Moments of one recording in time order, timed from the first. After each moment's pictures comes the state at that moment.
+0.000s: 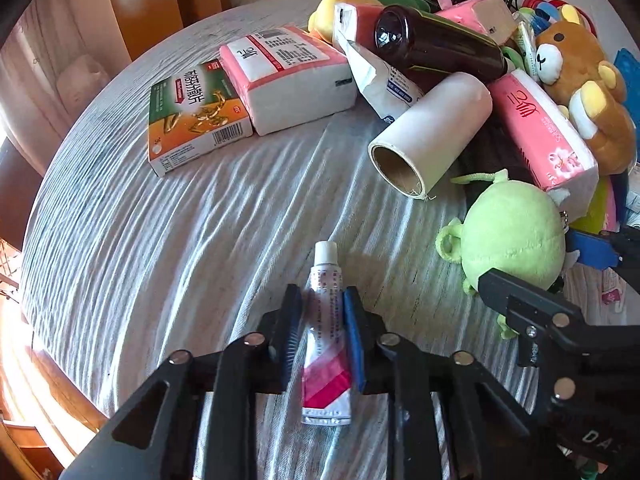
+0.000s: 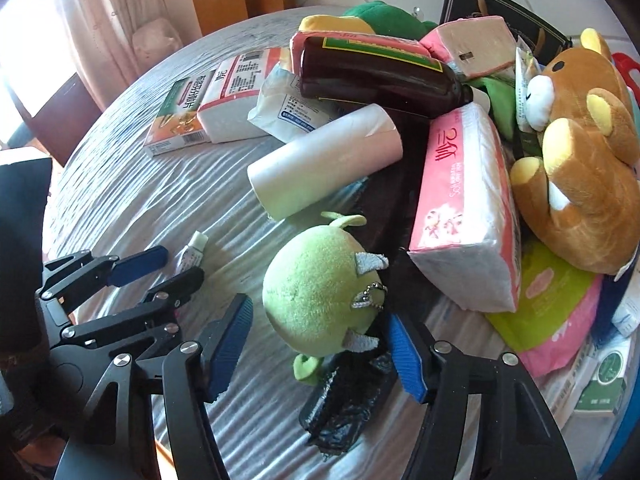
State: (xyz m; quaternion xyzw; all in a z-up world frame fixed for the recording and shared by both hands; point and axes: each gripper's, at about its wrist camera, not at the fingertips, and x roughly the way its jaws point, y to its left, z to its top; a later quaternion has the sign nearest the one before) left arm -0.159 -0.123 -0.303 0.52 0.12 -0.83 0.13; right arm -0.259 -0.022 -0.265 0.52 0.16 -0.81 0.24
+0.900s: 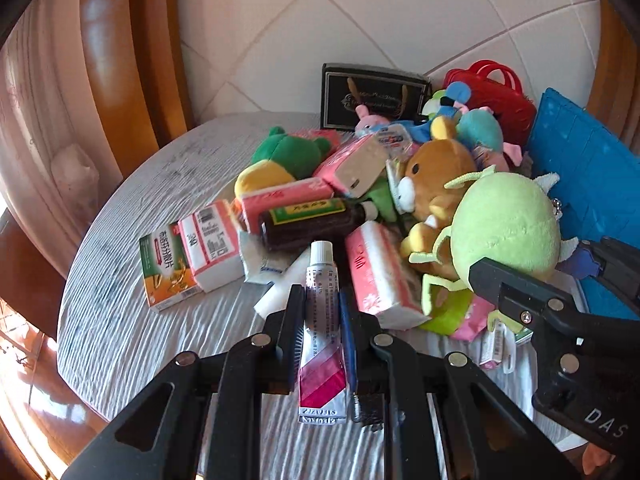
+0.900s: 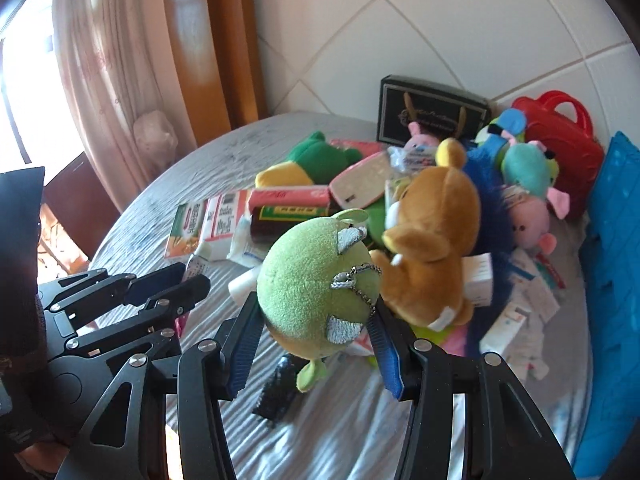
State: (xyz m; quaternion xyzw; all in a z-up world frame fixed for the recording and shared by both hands) left arm -0.179 -0.040 -0.126 0.39 0.08 -0.91 0.09; right arm -0.243 0.070 -0.100 0.39 0.10 -0.89 0.23
